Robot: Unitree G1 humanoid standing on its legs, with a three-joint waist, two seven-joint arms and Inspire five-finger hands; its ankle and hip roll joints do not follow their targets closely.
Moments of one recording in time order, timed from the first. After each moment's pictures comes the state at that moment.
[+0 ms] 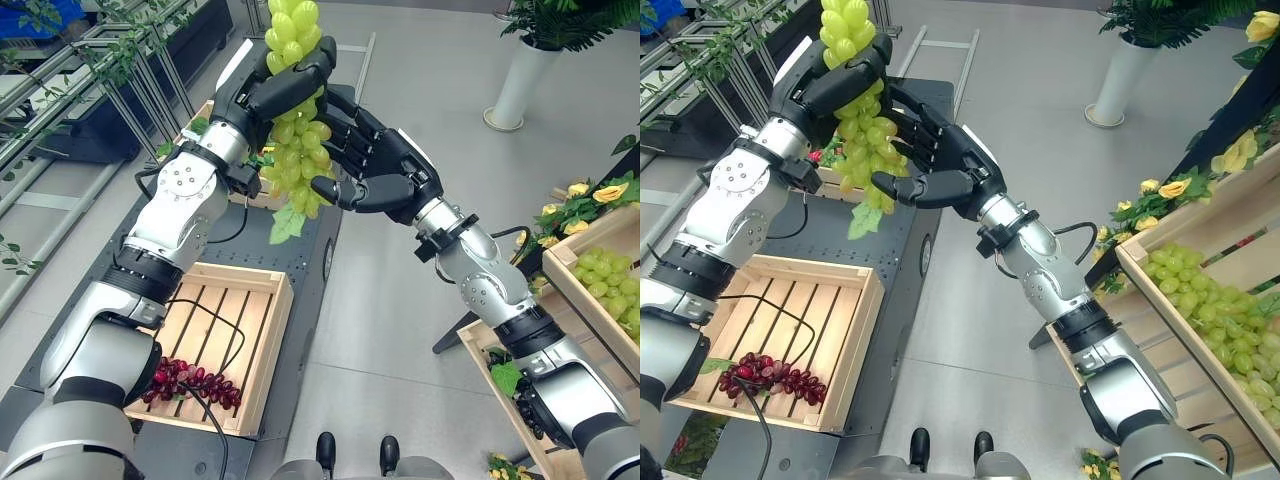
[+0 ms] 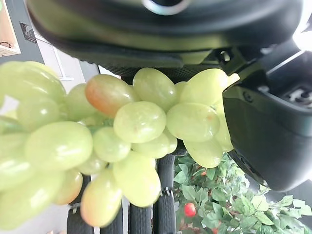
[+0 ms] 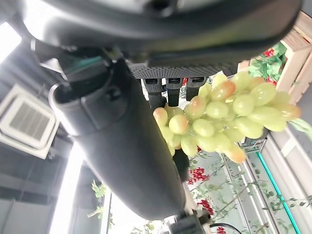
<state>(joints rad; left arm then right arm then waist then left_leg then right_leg) -1.00 0.75 -0.50 0.43 -0.76 -0.14 -0.08 -0.77 -0.46 0.44 0.26 0.96 -0.07 0.24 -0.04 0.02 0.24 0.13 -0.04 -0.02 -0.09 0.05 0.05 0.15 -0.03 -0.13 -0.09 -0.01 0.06</state>
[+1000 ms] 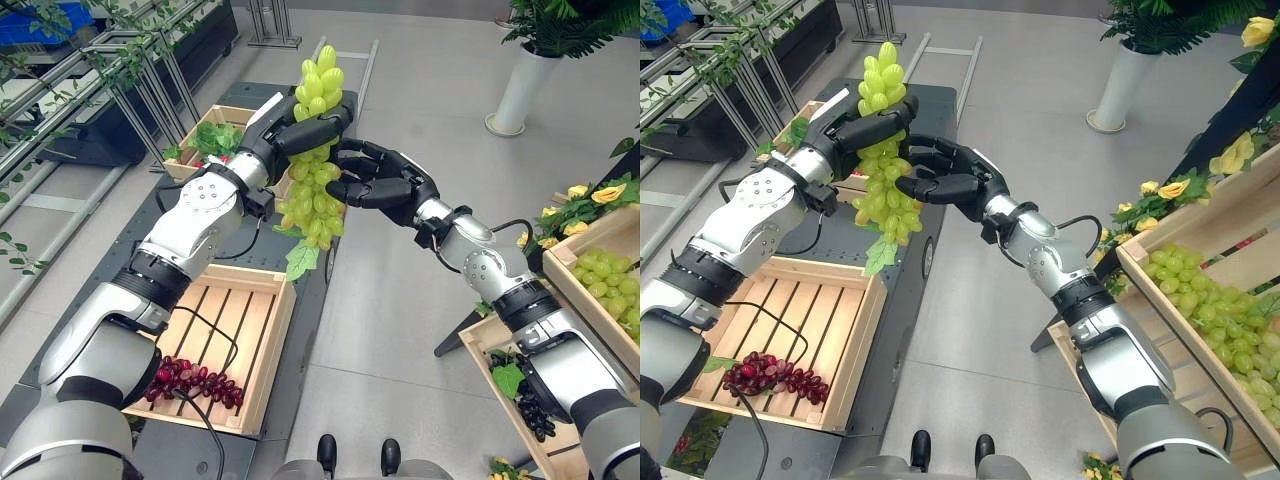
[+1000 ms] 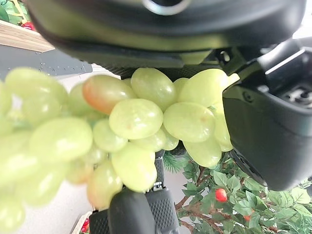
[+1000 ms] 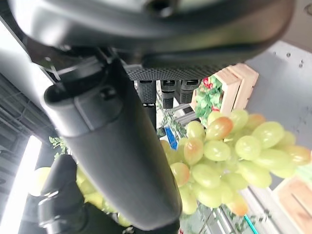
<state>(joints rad) -1.00 0.75 -0.61 0.43 -0.79 -0.02 -0.10 -0.92 -0.45 0.50 0.52 0.97 0.11 0.13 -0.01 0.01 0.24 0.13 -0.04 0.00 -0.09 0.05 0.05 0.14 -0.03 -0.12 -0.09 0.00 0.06</state>
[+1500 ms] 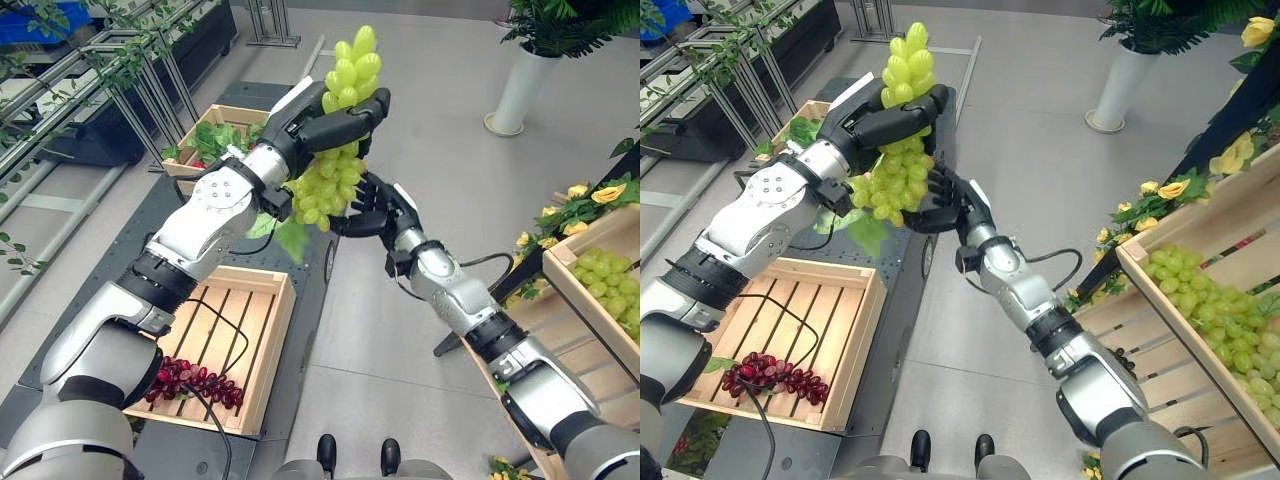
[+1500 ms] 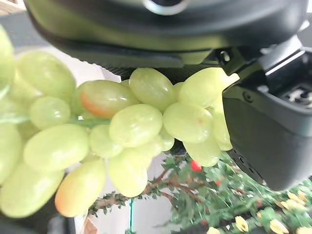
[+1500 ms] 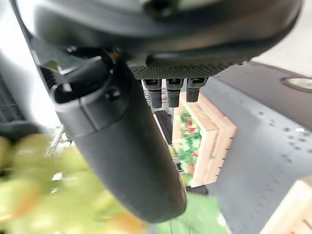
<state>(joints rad) -1.00 0.75 -0.61 0.25 -0.78 -0.03 -0.08 -0.70 -0.33 0.54 0.40 0.69 0.06 -0.19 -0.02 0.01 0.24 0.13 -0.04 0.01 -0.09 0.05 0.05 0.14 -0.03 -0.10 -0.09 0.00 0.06</state>
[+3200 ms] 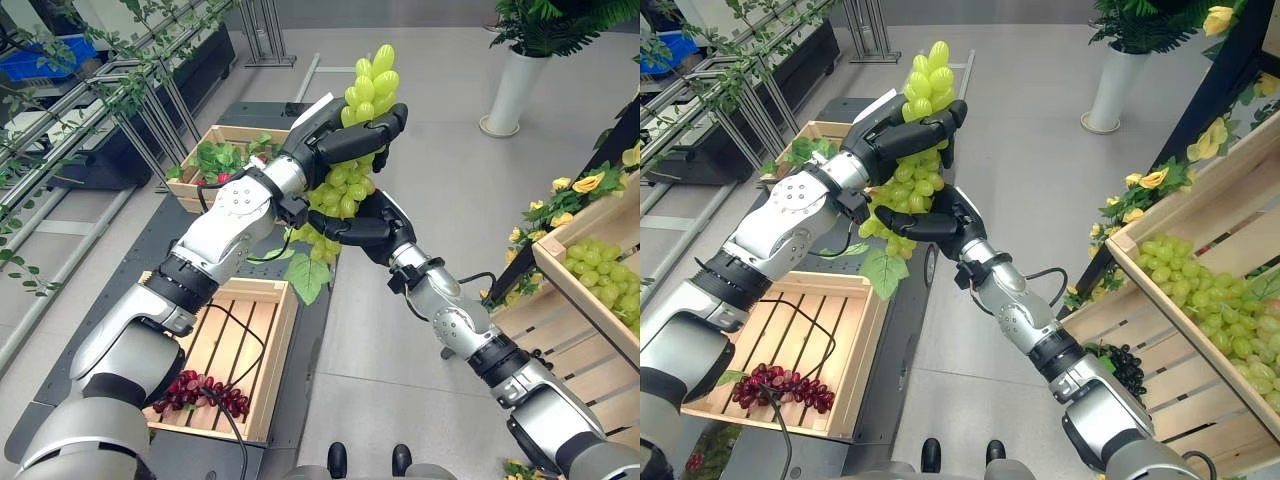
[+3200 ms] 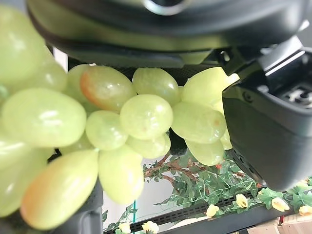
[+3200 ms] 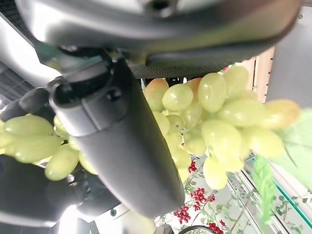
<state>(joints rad) -1.00 0.65 -0.61 0.34 -0.76 -0.03 -0.14 -0.64 -0.34 0.56 0.32 1.03 -0.11 0.07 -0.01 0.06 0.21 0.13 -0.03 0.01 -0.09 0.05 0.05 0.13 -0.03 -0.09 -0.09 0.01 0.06</state>
